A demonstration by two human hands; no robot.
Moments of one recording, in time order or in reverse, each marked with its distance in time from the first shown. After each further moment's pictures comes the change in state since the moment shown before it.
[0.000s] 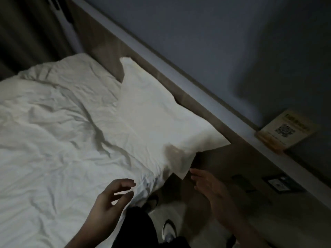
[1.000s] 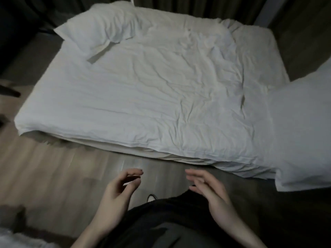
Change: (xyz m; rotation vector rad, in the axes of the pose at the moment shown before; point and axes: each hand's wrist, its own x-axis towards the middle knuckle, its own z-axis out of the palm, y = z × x) left_hand -0.494 -0.232 -0.114 -0.481 0.883 -0.366; right_hand -0.299 0.092 0.357 -0.277 -0.880 -0.052
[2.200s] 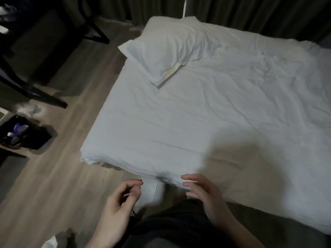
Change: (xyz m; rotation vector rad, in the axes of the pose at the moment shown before) left_hand 0.248 -0.003 -0.451 -0.091 0.158 -0.043; right_hand 0.287 -0.114 0.458 0.026 -0.096 0.126
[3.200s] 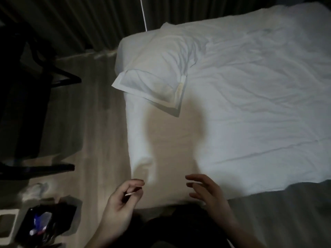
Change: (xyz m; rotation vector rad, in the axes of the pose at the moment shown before) left_hand 0.334 0.118 -0.300 0.329 -0.417 0.129; right_hand 0.195 -0.094 0.328 0.293 0.379 -0.047
